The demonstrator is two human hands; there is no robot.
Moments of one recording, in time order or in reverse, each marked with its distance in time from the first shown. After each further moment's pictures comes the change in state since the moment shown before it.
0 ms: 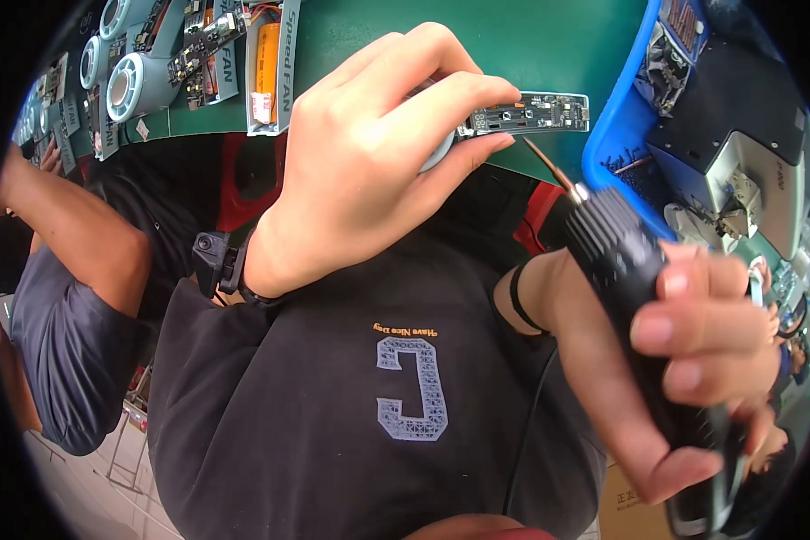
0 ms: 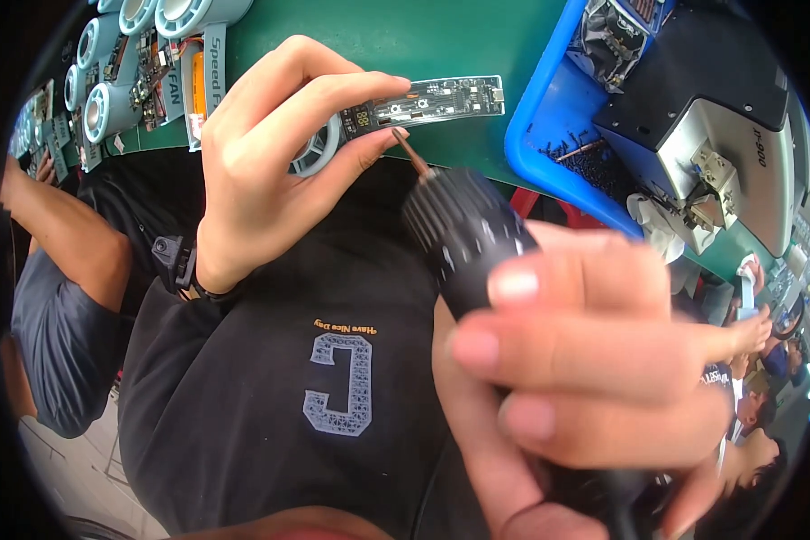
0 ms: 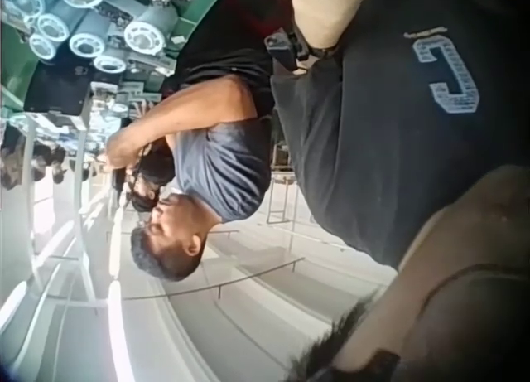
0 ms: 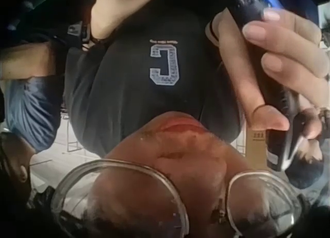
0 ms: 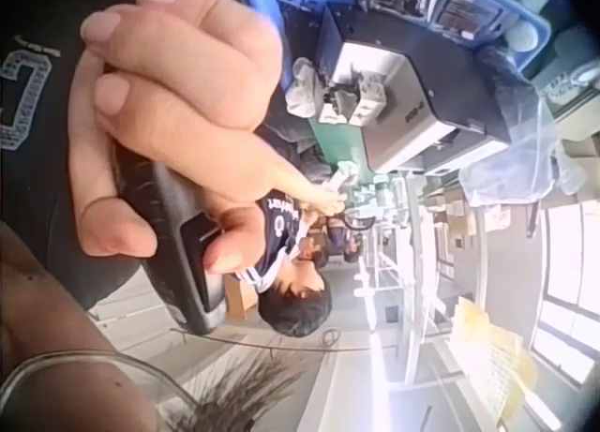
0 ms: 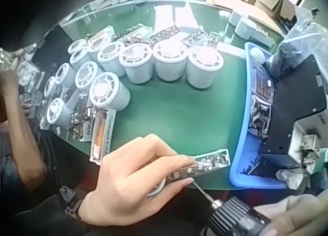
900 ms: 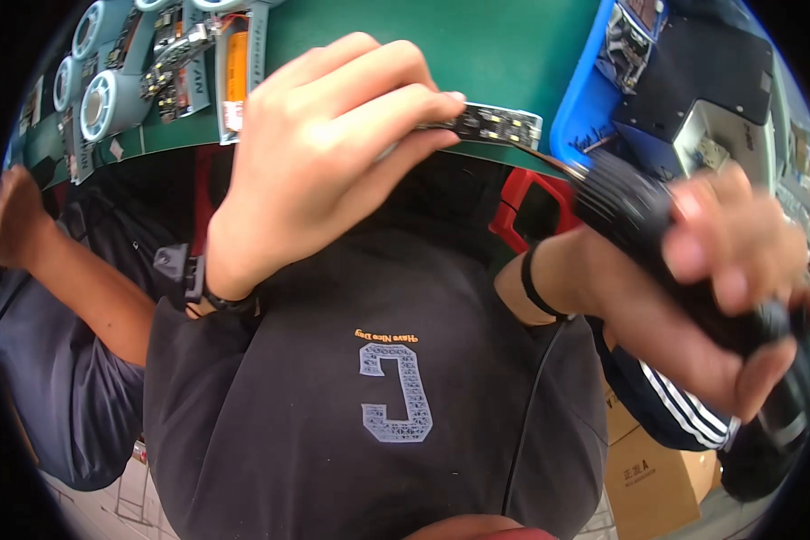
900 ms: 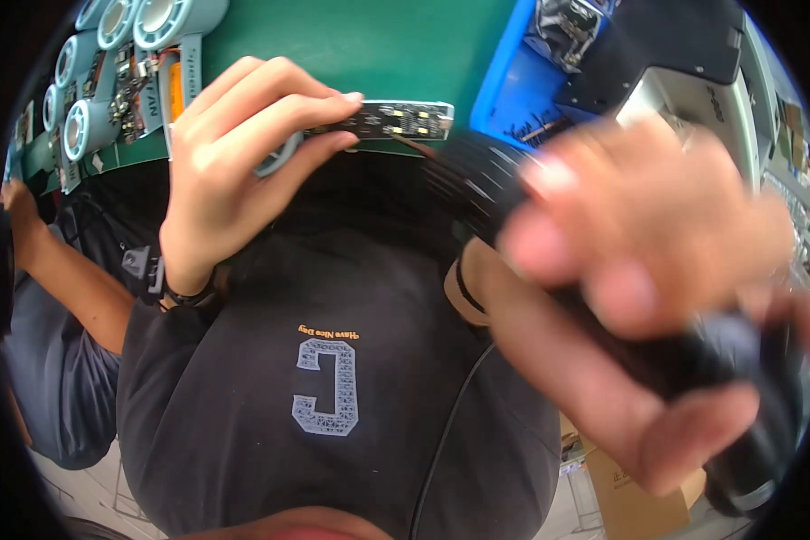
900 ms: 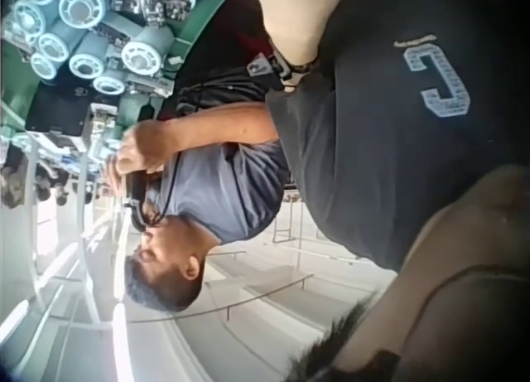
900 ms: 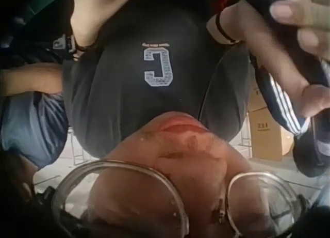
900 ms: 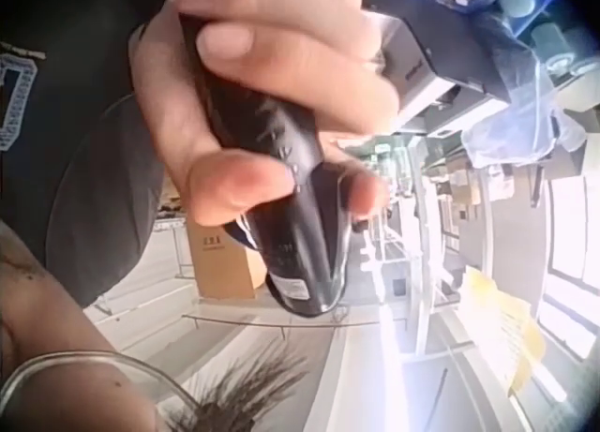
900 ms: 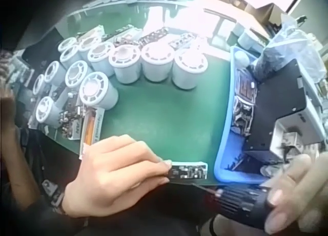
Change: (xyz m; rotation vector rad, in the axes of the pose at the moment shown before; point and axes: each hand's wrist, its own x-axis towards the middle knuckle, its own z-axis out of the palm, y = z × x) left_hand 0.001 -0.010 -0.011 -0.001 -0.116 0.109; right_hand 0.032 -0.003 0.006 0.181 -0.069 0.362
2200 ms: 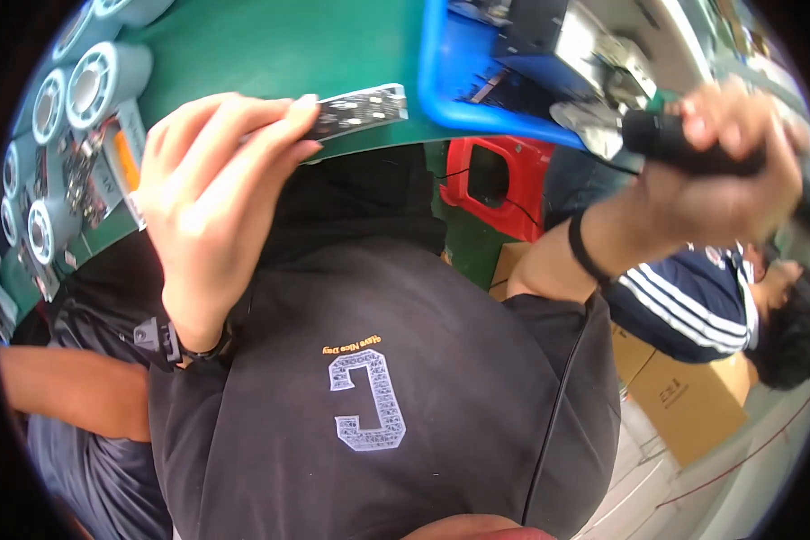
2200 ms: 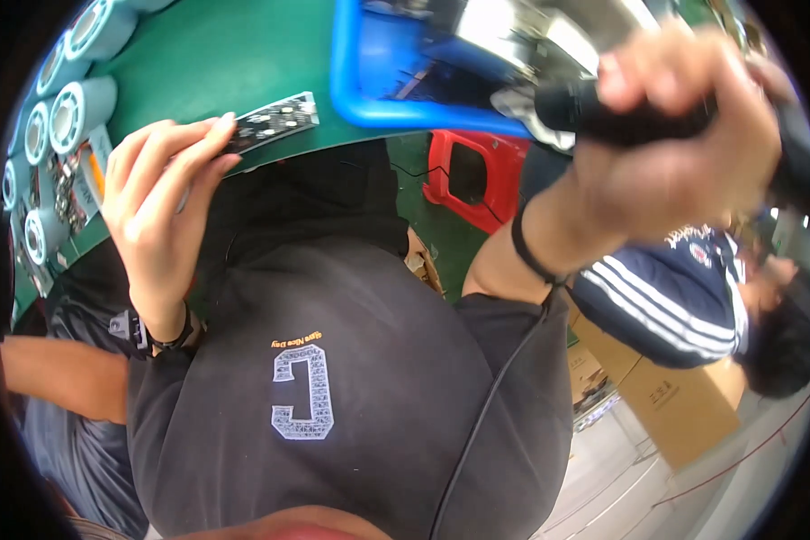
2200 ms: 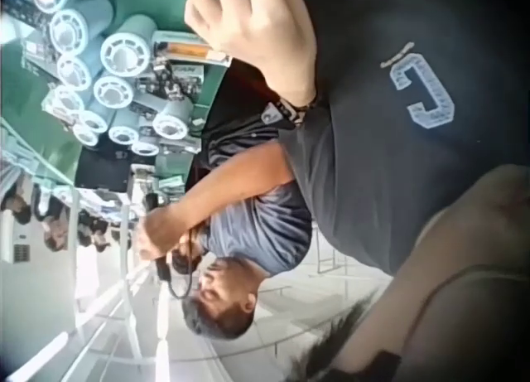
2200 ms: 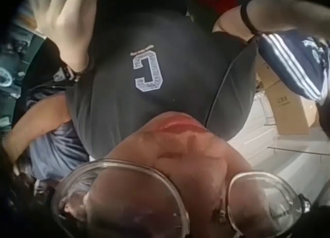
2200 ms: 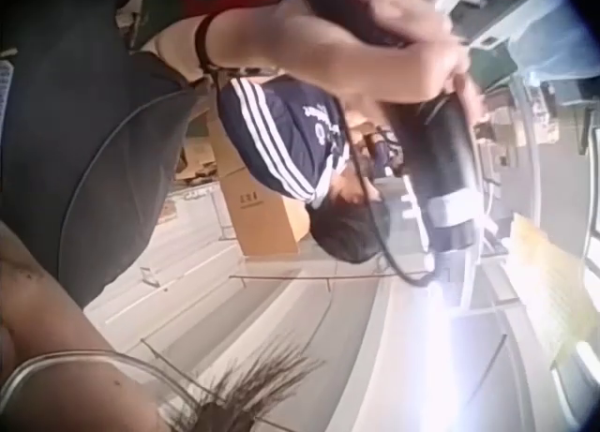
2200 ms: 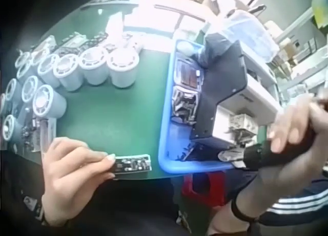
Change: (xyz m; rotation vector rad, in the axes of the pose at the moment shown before) left_hand 0.006 0.012 0.003 0.231 0.011 0.090; right_hand 0.037 -0.066 -0.108 -0.568 0.089 0.066
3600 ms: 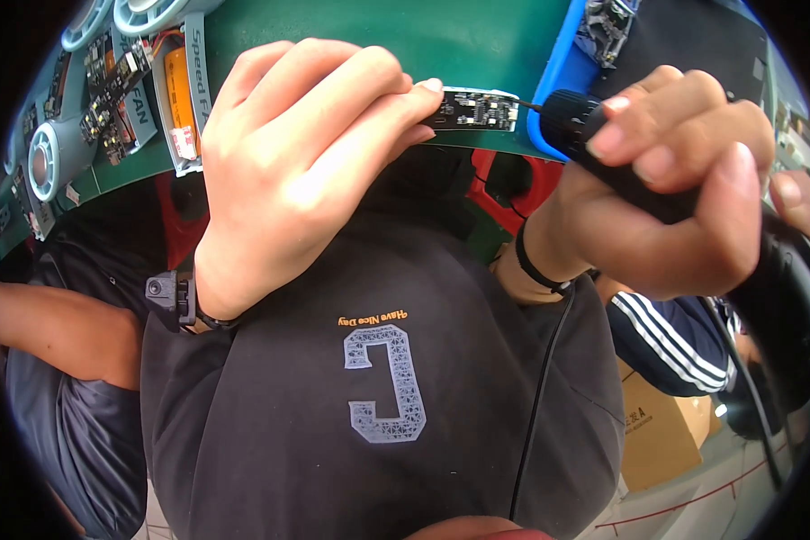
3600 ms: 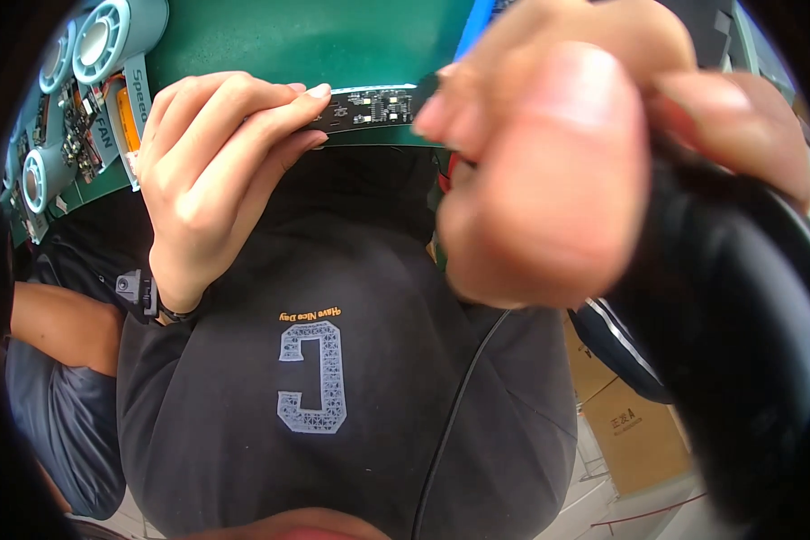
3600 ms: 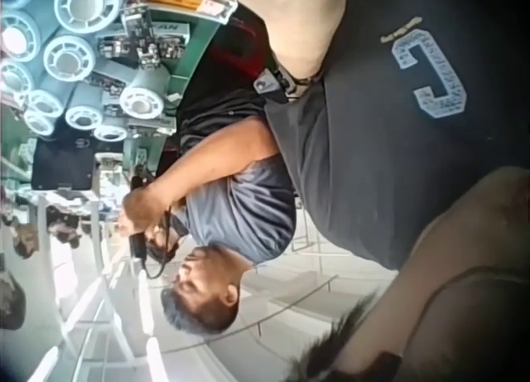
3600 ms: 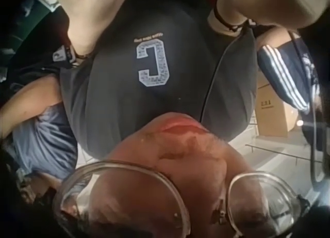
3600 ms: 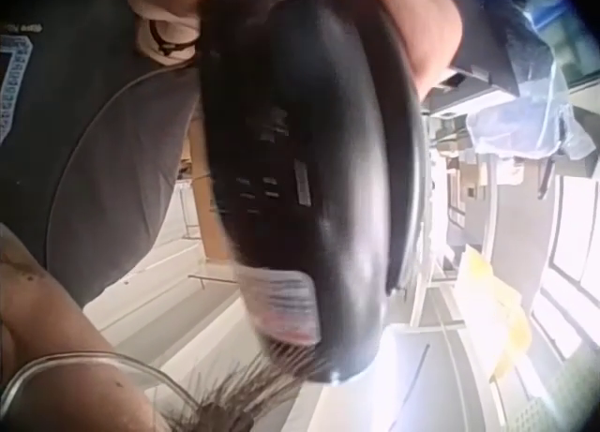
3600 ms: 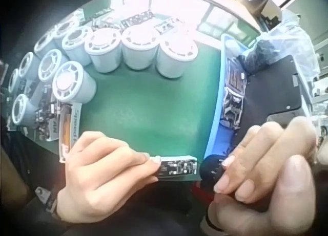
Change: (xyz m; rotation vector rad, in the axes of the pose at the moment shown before) left_hand -0.008 -0.007 0.009 -0.072 0.115 0.020; right_hand -0.059 0.049 0.153 -0.389 0.127 -0.394
